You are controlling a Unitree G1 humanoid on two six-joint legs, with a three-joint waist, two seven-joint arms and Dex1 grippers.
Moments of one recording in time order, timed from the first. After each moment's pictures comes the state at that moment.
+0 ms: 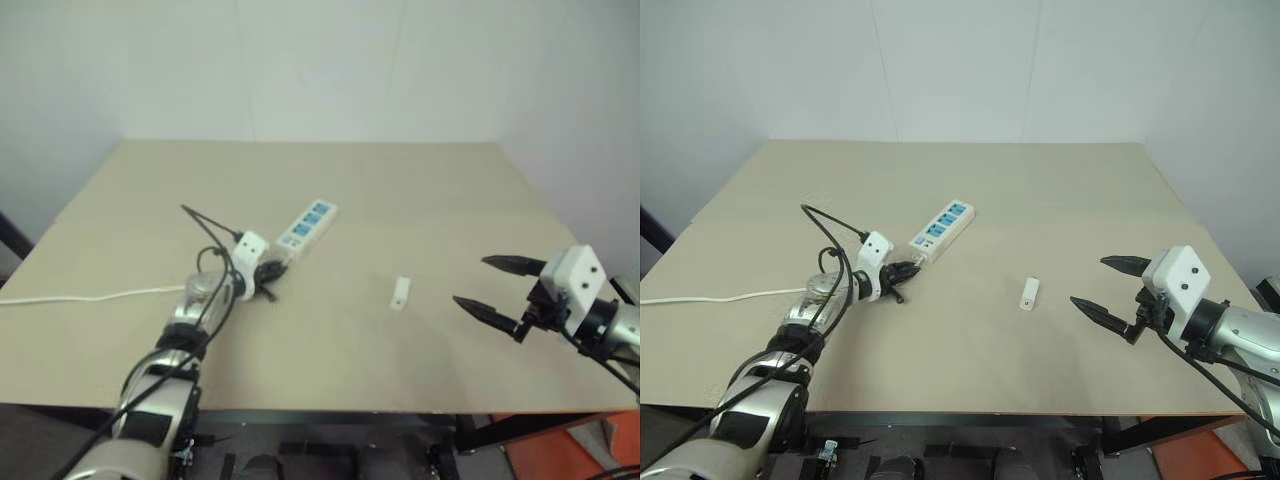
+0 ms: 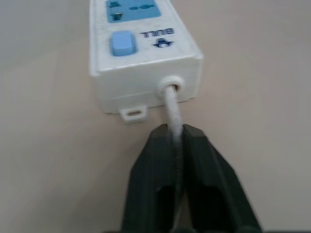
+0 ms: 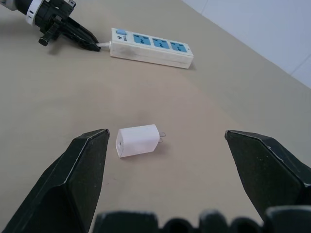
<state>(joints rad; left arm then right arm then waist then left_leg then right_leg) -0.78 0.36 -0.06 0.81 -0.08 0.07 -0.75 -0.03 -0.88 -0.38 -0.33 0.47 0.27 0.90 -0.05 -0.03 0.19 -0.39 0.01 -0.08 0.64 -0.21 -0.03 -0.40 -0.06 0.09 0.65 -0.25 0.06</state>
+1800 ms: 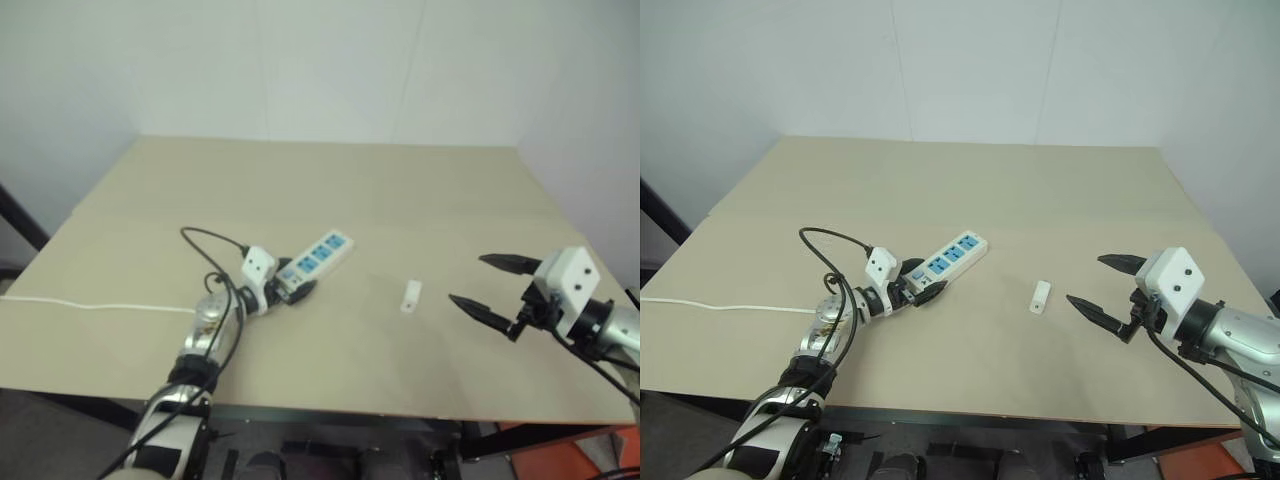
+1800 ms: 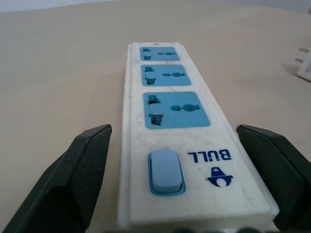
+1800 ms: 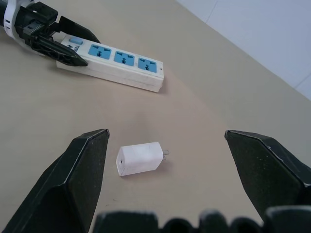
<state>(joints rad) -0.62 0.25 -0.02 0.65 -0.16 -0.07 -0.79 -0.02 -0.86 -0.36 -0.37 0.45 0.26 0.86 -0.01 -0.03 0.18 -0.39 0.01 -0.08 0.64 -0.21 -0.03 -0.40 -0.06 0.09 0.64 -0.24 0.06</state>
